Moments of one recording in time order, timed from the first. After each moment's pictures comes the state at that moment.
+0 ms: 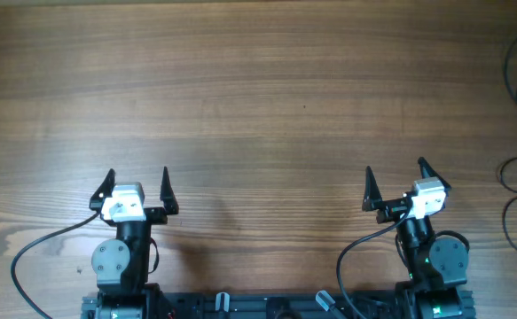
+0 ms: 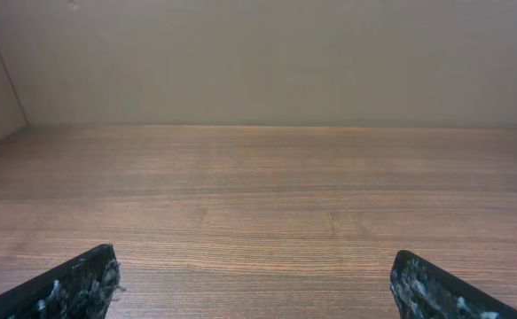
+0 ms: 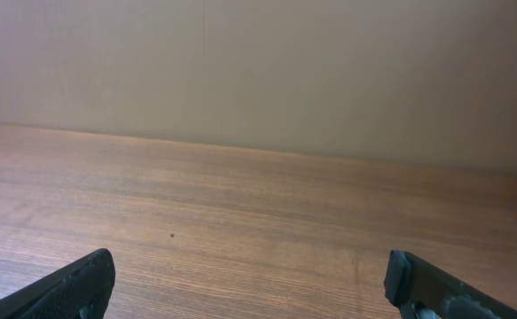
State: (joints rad) left arm 0.02 0.01 0.02 -0.07 -0.03 0.01; right arm 0.12 0.02 0.01 0.00 -0.03 -0.04
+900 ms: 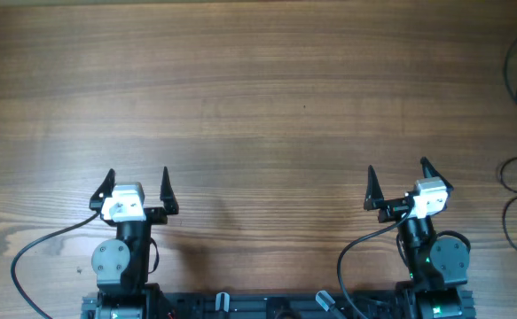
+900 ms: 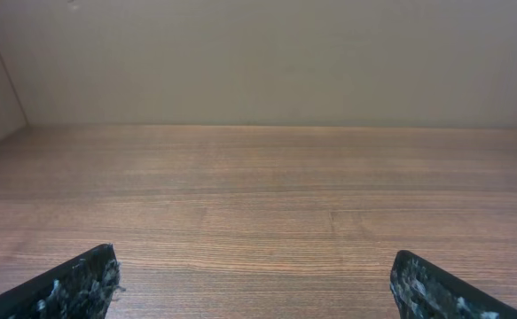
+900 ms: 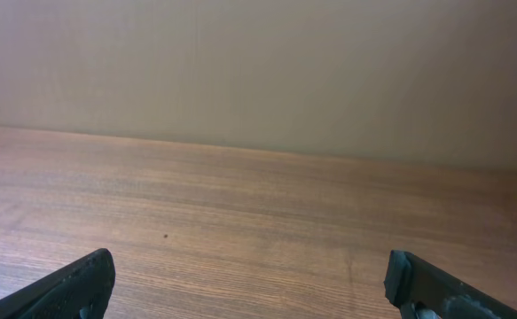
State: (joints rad) left arm 0.02 0.01 0.02 -0.07 -0.03 0.01; right arm 0.10 0.02 0.01 0.00 -0.03 -0.04
